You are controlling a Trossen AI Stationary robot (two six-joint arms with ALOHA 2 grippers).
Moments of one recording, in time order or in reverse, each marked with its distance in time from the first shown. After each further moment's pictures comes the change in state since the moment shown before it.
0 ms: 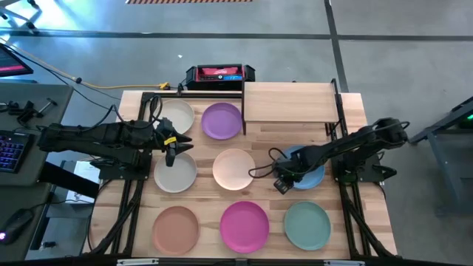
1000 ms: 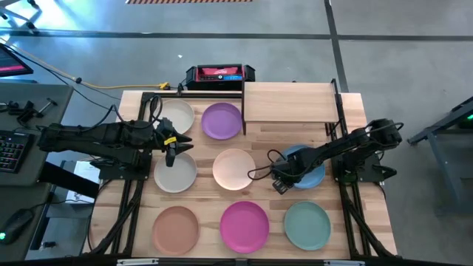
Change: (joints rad) left arm 0.000 0.000 0.000 -0.001 0.000 0.001; right arm 0.000 0.065 0.000 0.003 0.006 0.037
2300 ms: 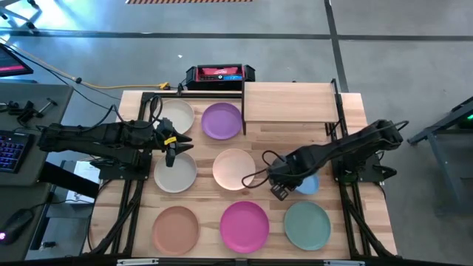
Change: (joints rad) left arm 0.000 0.000 0.000 0.000 -0.001 0.018; right arm 0.111 -0.001 0.480 -0.471 0.008 0.035
